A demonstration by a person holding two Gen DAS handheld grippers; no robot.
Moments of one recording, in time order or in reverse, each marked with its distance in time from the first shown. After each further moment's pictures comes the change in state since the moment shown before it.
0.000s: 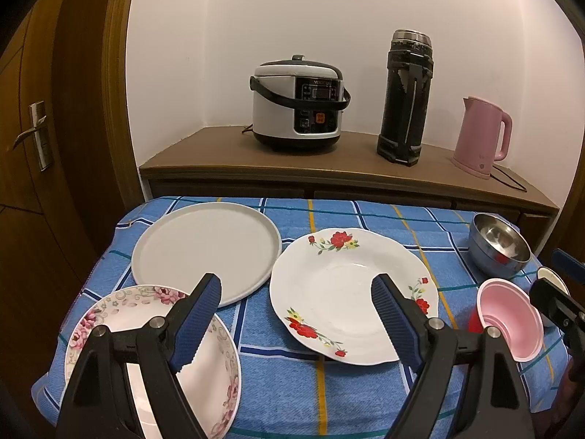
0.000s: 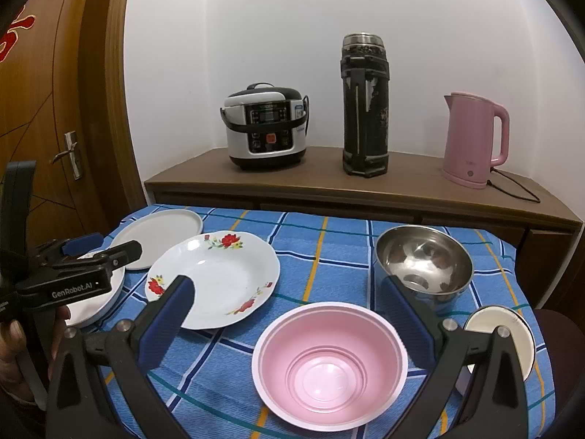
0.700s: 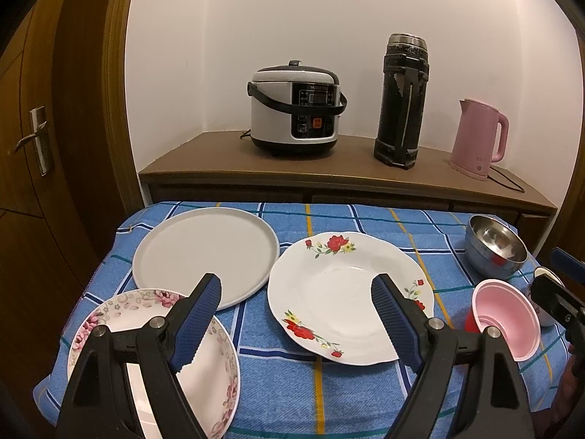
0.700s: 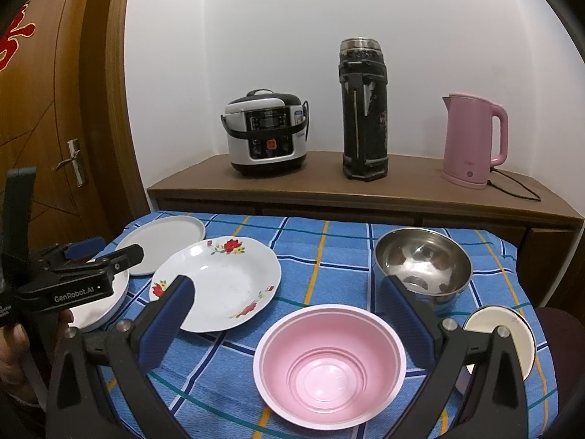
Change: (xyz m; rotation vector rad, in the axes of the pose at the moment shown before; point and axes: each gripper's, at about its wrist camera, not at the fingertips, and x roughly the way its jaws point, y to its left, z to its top) left arm -0.006 -0.004 0.001 0.007 -0.016 0.001; right arm -0.007 -0.005 0.002 0.018 -0.015 0.012
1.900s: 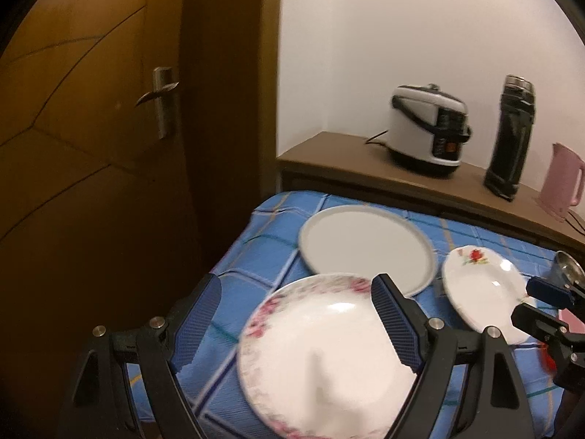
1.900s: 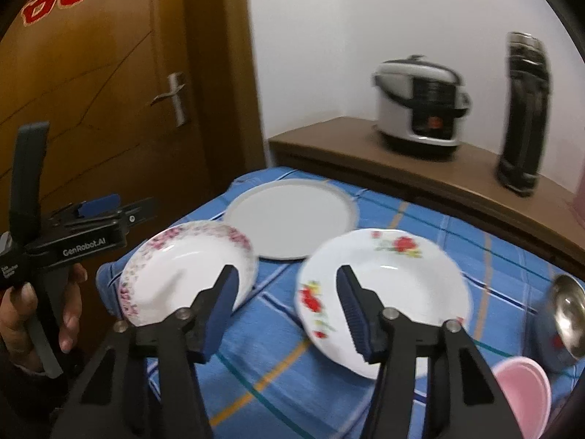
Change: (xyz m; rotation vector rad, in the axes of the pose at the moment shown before) left arm -0.045 0.136 -0.026 -0.184 -0.017 0.317; right arm 0.074 0.140 0.004 -0.249 0.177 0.406
